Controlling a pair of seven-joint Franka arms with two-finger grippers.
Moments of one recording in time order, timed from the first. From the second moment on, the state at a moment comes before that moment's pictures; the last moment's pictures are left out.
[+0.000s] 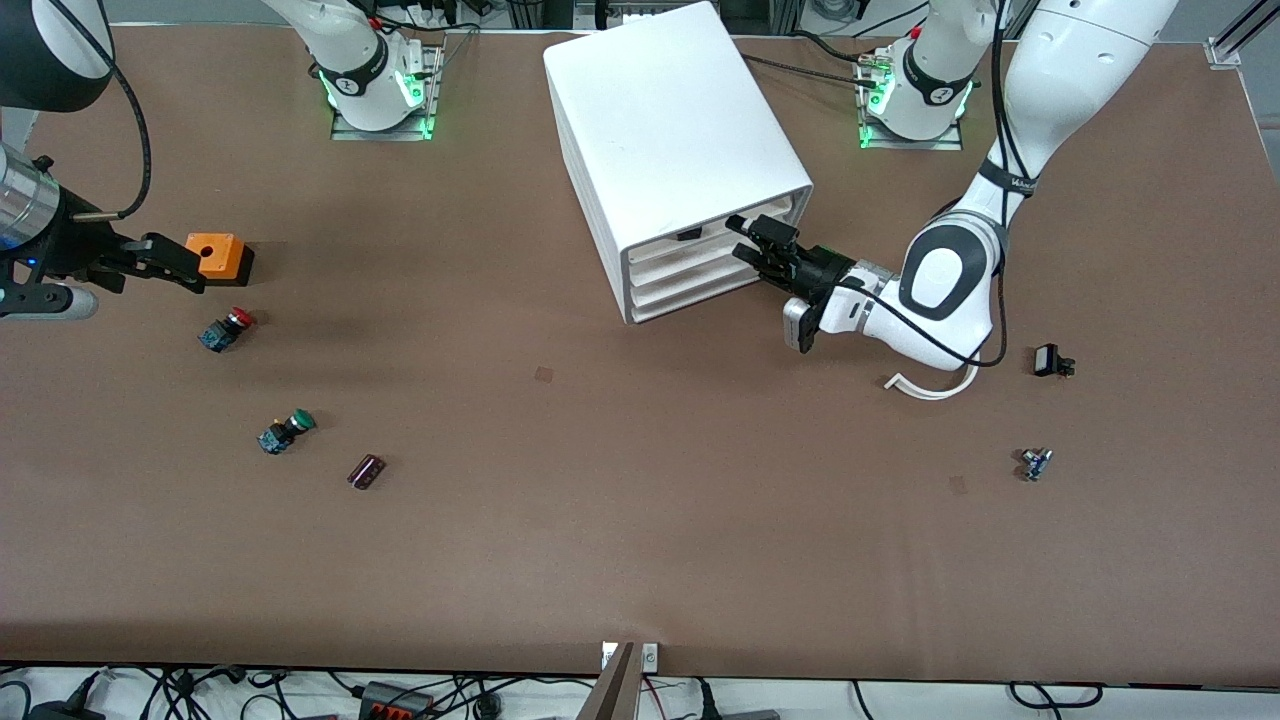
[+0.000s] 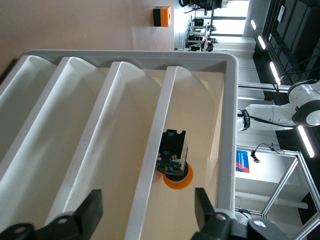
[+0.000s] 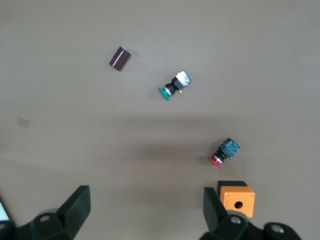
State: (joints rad) left arm 0.01 0.48 -0.32 -1.97 -1.10 1.63 0.77; right arm 0.02 0.05 -0.03 -1.70 -0.01 1.73 -0.02
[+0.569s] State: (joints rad) left arm 0.01 0.49 -0.33 -2.01 -1.10 1.63 0.85; right arm 0.02 0.06 -0.03 -1.70 -0.01 1.73 -0.02
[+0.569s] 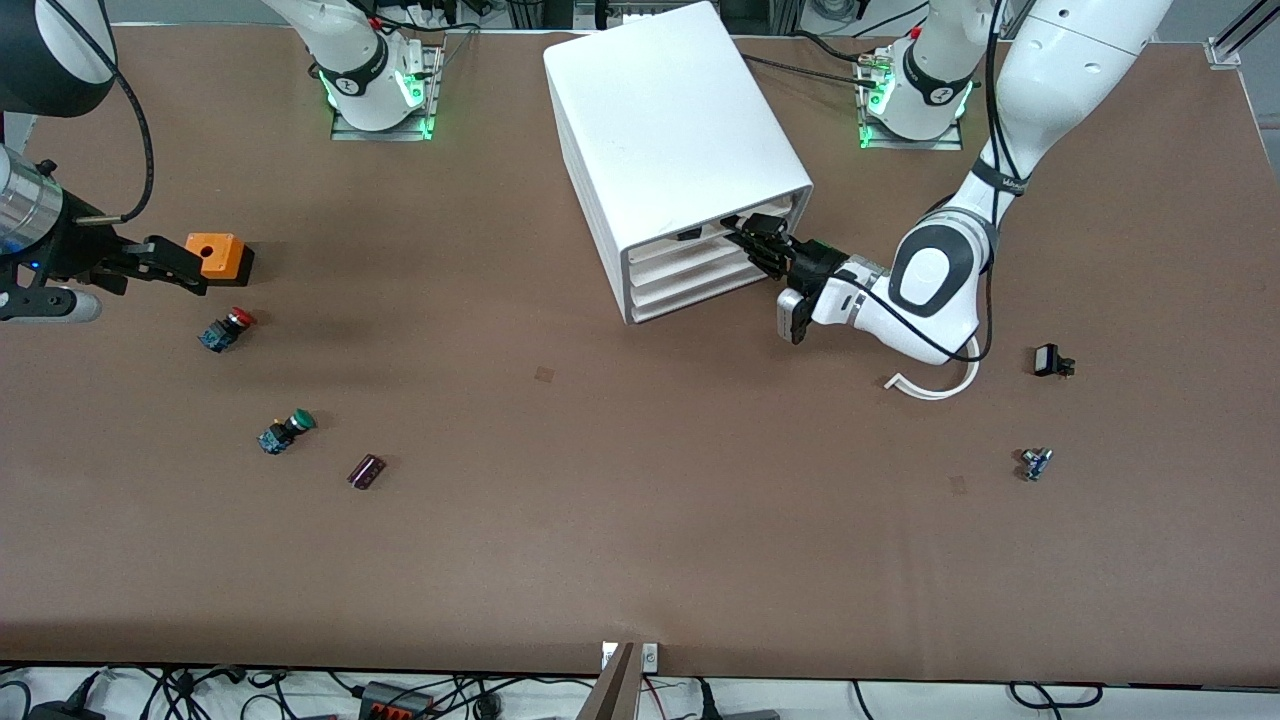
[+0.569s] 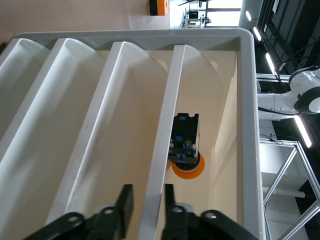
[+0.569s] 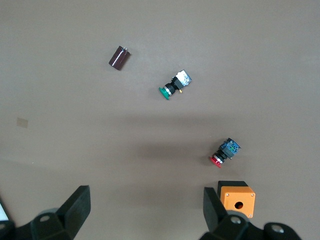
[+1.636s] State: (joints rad) left arm 0.07 0.63 -0.26 -1.74 -1.03 1.62 0.89; right arm 0.22 0.20 -0.03 -1.56 0.04 1.81 -0.01
